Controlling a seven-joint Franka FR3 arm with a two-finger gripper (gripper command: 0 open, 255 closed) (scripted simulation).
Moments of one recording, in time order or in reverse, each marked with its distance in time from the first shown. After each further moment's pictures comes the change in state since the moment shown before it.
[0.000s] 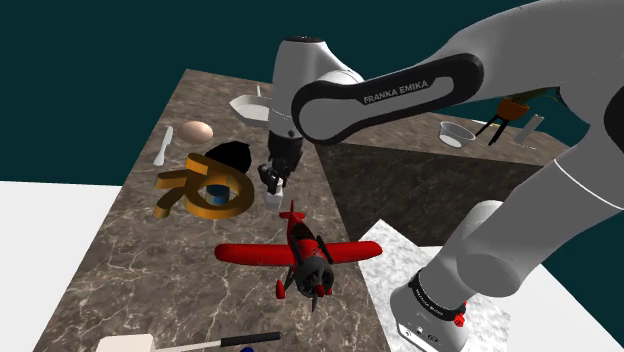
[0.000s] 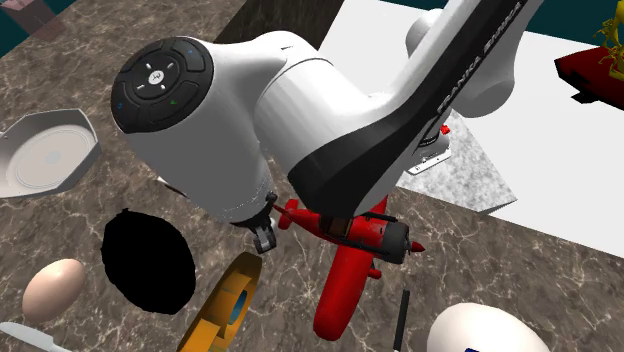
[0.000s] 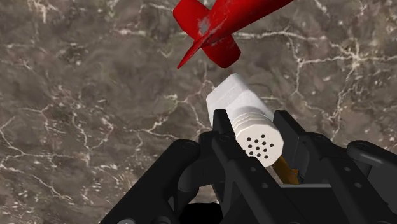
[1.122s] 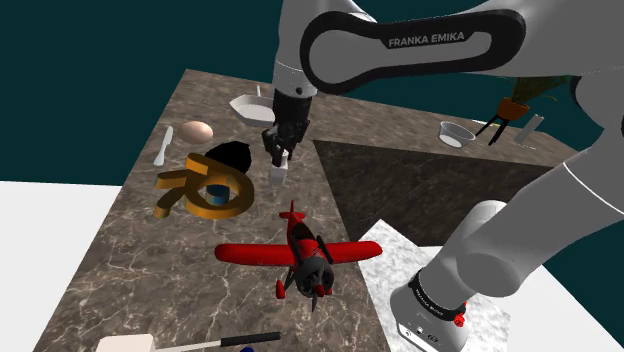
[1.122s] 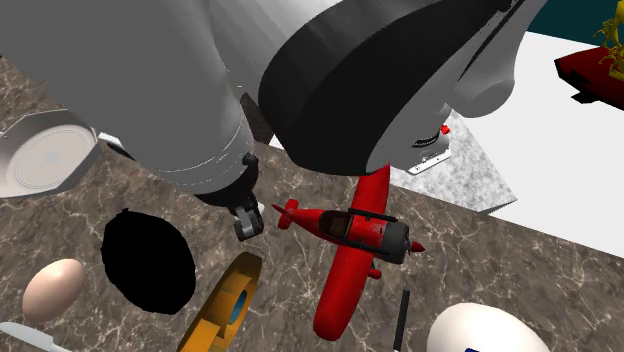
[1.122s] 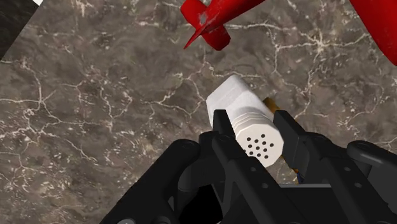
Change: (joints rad) arm -0.004 -0.061 -0.016 0.162 0.013 -0.221 -0.022
